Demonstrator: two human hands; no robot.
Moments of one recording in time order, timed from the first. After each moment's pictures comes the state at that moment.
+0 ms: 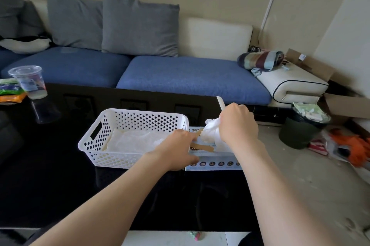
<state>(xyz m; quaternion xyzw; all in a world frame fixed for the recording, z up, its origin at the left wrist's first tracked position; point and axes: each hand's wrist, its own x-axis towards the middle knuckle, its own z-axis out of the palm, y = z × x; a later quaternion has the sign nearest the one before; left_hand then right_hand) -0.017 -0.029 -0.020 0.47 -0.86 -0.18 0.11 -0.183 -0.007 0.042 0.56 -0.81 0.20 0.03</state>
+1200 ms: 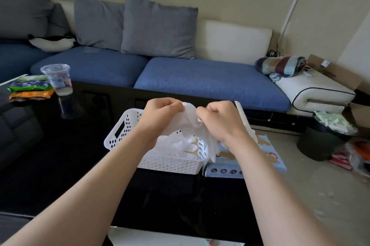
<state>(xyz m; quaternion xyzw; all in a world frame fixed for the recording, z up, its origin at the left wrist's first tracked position) 0.060 -0.045 0.036 0.50 -0.53 -0.47 0.49 -0.112 -0.015 0.063 0.61 -0.63 0.39 -0.27</state>
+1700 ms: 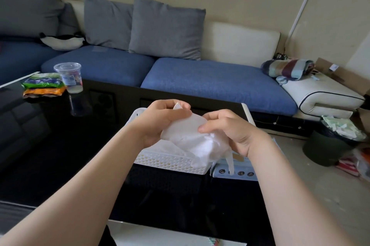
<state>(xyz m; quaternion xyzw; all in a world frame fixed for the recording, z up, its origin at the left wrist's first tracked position) 0.096 -0.039 0.041 0.40 -0.53 -0.62 0.41 -0.126 -0.028 0.052 0.60 -0.49 0.29 -0.56</state>
